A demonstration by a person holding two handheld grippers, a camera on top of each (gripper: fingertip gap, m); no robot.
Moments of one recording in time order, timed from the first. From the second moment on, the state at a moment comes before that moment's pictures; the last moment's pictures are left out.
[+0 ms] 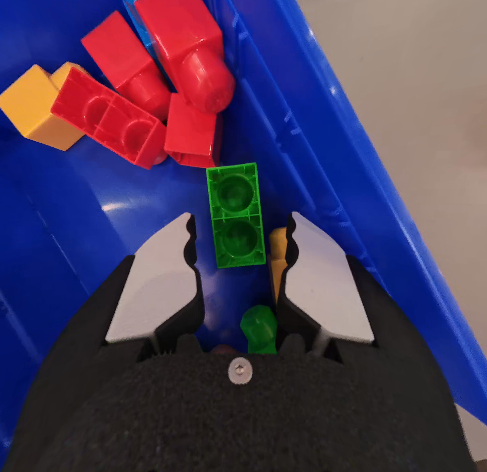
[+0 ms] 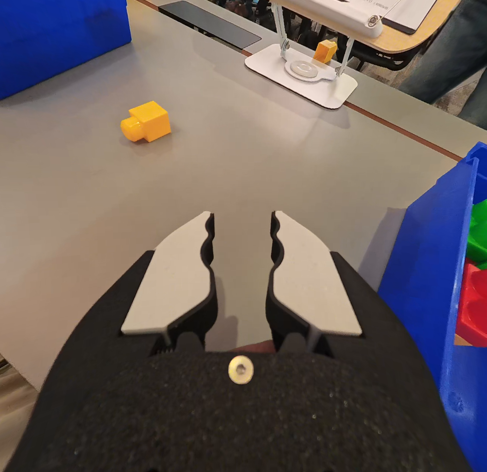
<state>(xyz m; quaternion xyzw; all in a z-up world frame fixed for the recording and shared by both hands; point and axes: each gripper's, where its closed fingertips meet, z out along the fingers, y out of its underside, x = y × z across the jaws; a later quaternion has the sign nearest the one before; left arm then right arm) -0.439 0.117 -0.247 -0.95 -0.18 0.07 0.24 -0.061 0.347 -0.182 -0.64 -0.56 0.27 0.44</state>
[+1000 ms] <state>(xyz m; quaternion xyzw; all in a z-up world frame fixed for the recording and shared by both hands) -0.459 0.104 -0.257 -0.96 -0.20 0.05 0.20 -0.053 0.353 -0.182 -0.65 -0.56 0.27 0.44</state>
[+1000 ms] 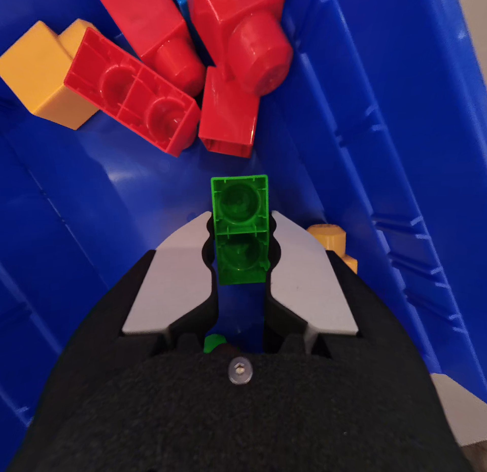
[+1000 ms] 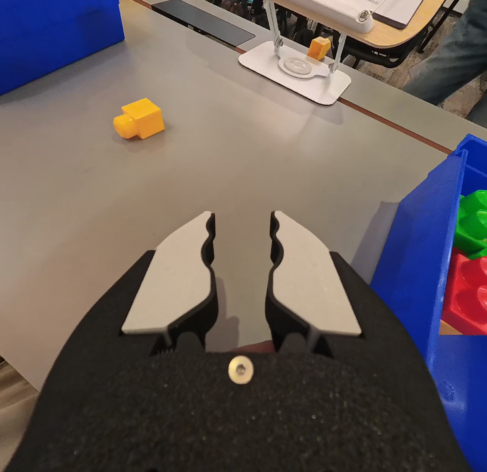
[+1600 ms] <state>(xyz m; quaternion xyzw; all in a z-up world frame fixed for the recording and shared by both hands) -0.300 0.086 -0.142 -0.89 -0.10 0.12 0.42 -0.066 0.339 -0.183 -0.63 -0.58 0.28 0.44</state>
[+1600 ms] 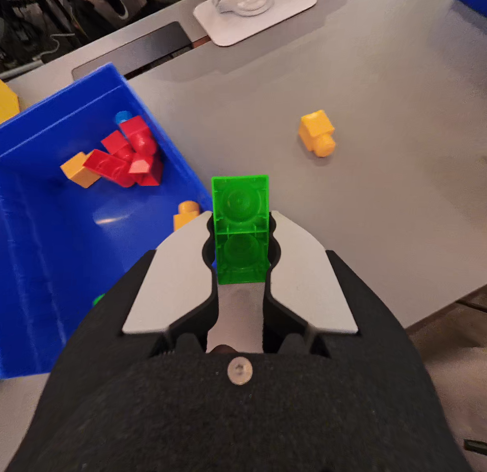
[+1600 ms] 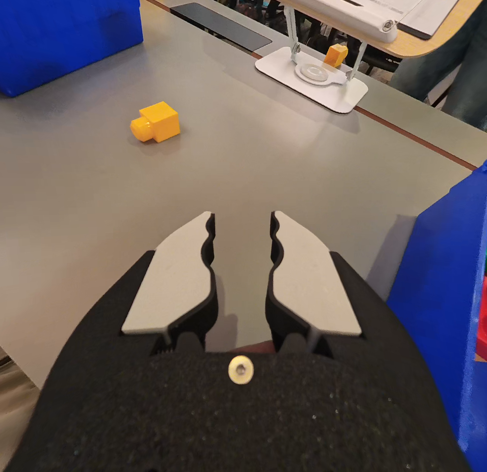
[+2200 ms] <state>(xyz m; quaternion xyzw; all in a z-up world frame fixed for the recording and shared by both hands) -0.197 0.220 -0.188 -0.90 -0.02 0.02 0.44 -0.051 0.347 -0.183 -0.64 -0.55 0.30 0.45</state>
